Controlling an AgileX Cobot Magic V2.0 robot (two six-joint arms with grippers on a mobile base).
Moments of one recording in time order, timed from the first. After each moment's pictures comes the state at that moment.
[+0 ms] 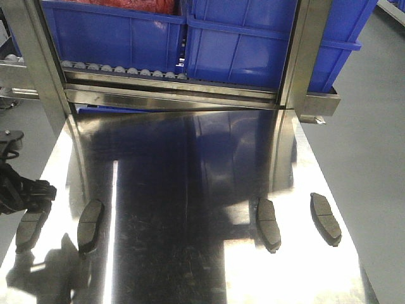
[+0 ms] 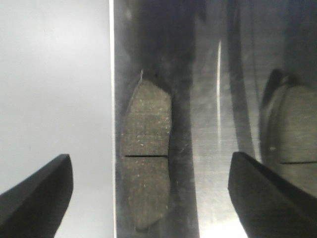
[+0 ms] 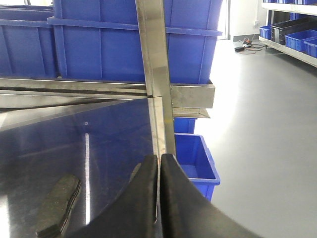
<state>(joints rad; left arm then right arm) 0.02 1.59 -0.94 -0.02 0.69 0.01 0.00 -0.01 0.03 -0.01 0.15 0.08</state>
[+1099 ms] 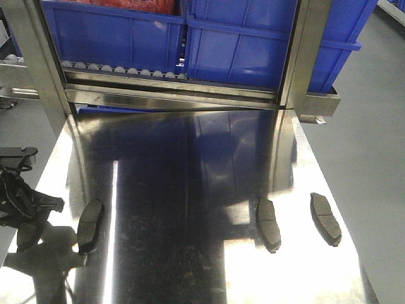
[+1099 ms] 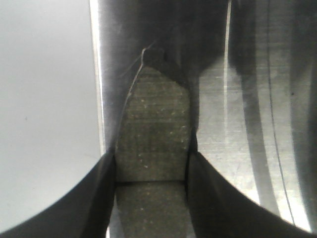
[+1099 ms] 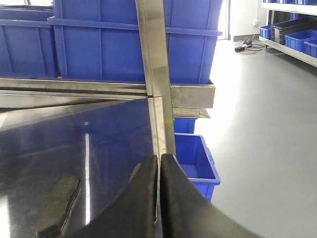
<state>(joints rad) 0.03 1.74 -0.96 -0.02 0.69 0.04 0.00 -0.01 0.03 -0.01 0.15 0.08</state>
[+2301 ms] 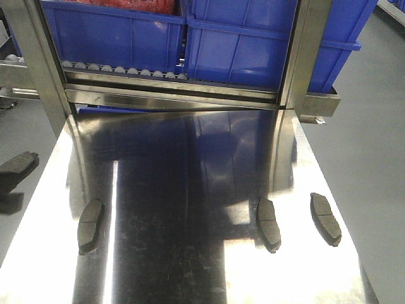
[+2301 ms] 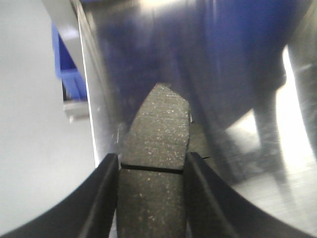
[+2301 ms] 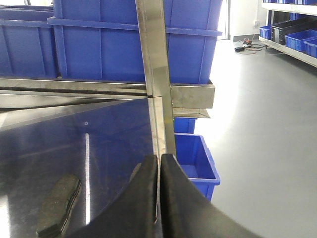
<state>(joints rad) -0.12 0.90 -0.71 -0.03 0.60 0.10 0.00 -0.01 0.03 -0.01 0.15 0.08</state>
